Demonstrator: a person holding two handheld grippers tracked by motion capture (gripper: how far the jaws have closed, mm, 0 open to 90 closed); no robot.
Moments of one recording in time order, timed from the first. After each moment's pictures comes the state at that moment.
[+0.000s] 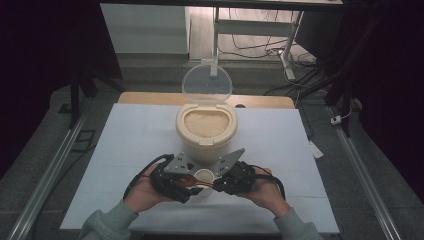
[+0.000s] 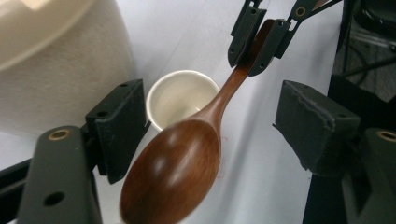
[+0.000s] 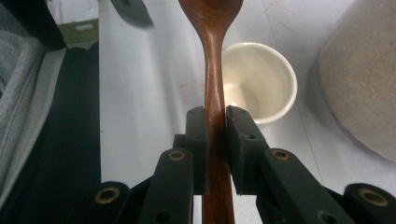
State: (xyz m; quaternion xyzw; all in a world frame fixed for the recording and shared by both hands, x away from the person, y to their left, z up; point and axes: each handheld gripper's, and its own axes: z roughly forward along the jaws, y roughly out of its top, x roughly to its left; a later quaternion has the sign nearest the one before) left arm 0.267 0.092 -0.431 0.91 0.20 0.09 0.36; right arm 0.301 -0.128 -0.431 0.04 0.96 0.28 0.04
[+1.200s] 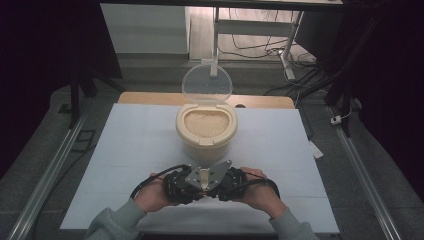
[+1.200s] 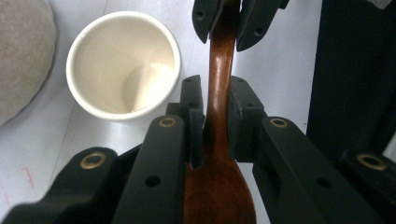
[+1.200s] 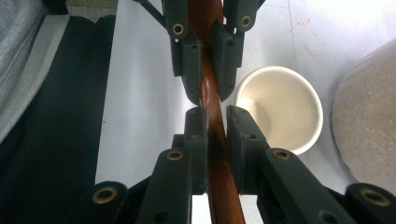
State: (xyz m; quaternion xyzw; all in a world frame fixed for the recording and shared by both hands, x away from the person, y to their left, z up) left arm 0.267 0.066 -0.456 0.96 0.12 0.05 0.26; right arm 0.284 -0.108 -0.433 -0.05 0.96 0.26 0.07
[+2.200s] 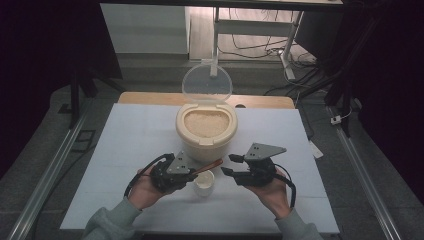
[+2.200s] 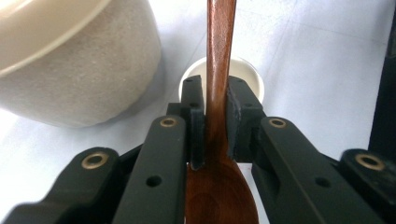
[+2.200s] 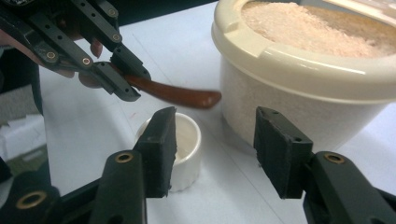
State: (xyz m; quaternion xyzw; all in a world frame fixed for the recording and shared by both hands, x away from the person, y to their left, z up) left arm 0.272 0.099 -0.439 0.90 0.20 0.15 0.35; right arm 0.302 -0.179 -0.419 0.22 0.84 0.48 0.12
